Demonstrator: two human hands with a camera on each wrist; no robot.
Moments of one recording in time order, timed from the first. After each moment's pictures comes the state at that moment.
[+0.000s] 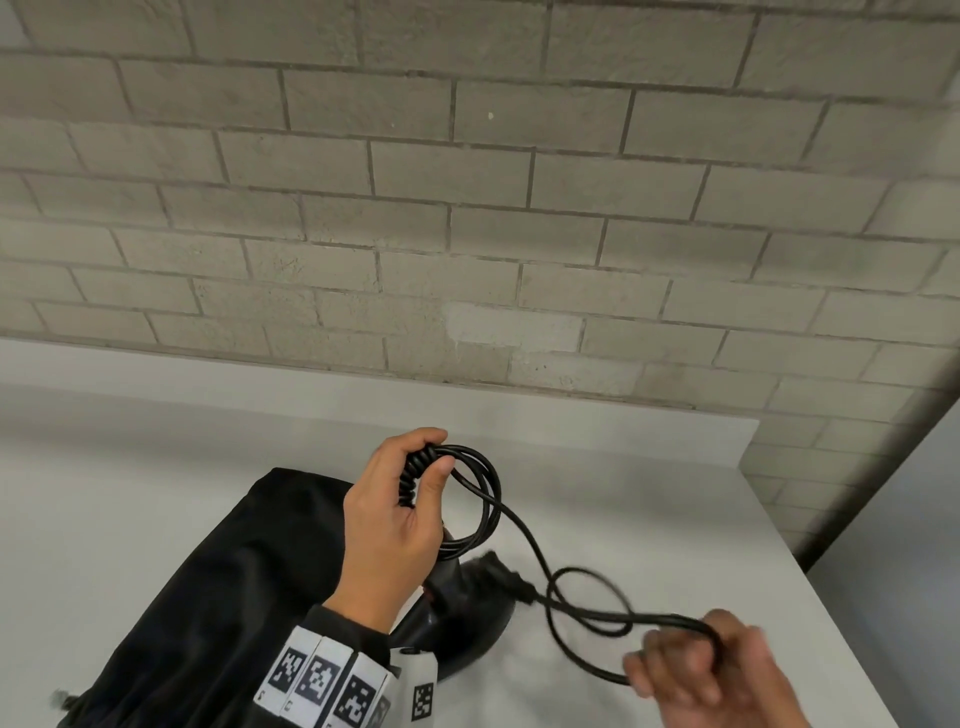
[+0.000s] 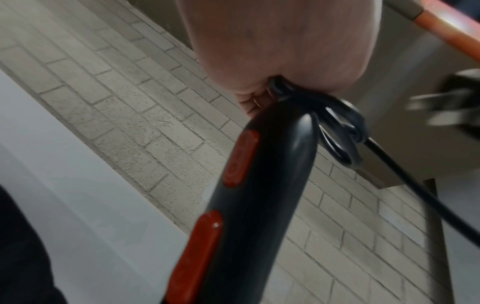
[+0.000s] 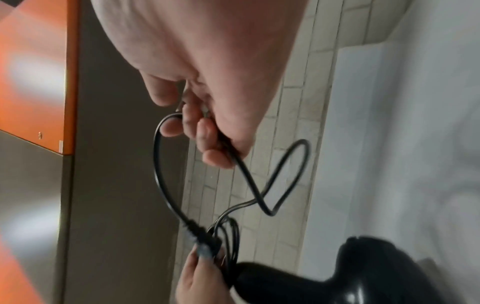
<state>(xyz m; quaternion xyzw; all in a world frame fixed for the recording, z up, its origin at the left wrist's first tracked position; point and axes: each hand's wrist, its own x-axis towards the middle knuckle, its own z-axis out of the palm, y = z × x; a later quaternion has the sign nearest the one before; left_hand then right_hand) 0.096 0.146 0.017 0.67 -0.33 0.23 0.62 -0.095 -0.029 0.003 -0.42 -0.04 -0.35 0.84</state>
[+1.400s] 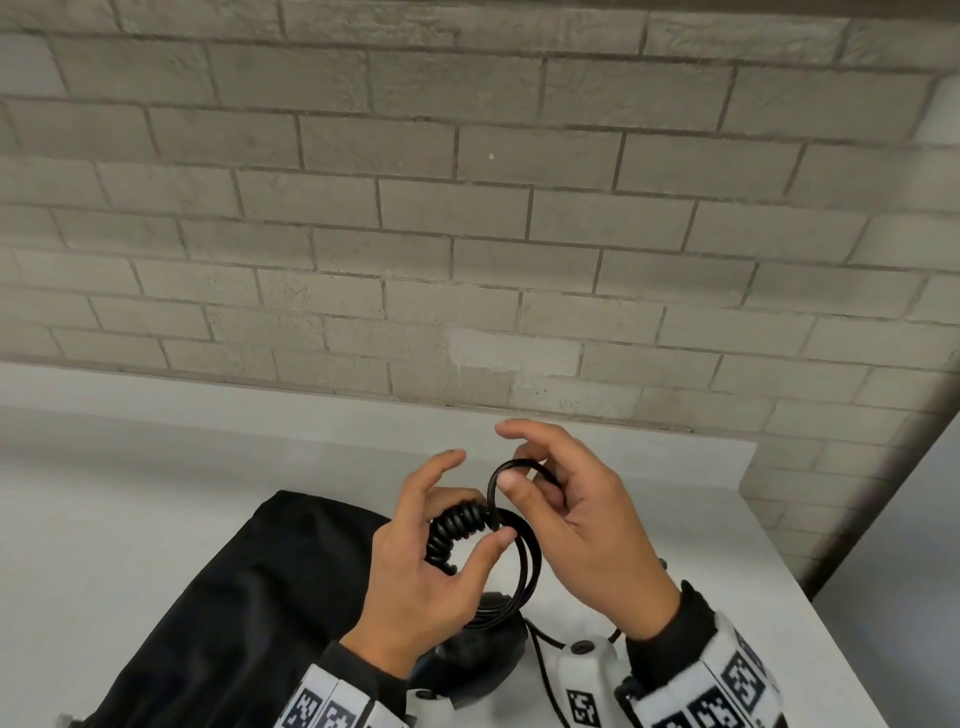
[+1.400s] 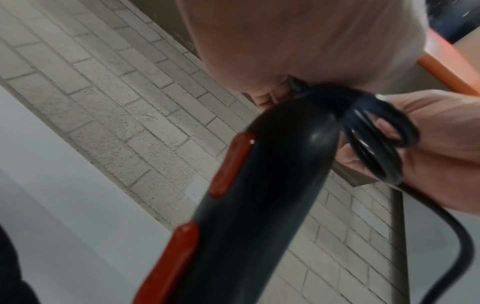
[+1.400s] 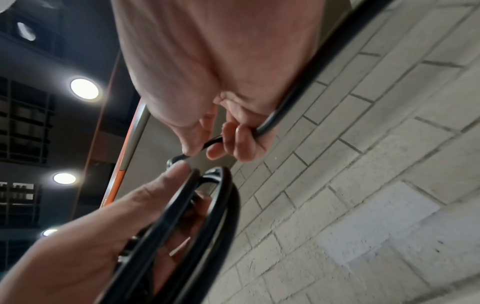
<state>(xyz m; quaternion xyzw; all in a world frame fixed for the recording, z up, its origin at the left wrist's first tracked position) 0.069 0.145 0.024 0.62 -0.41 0.20 0.63 -0.010 0.010 0.092 -0.82 -0.07 -0.31 0.47</state>
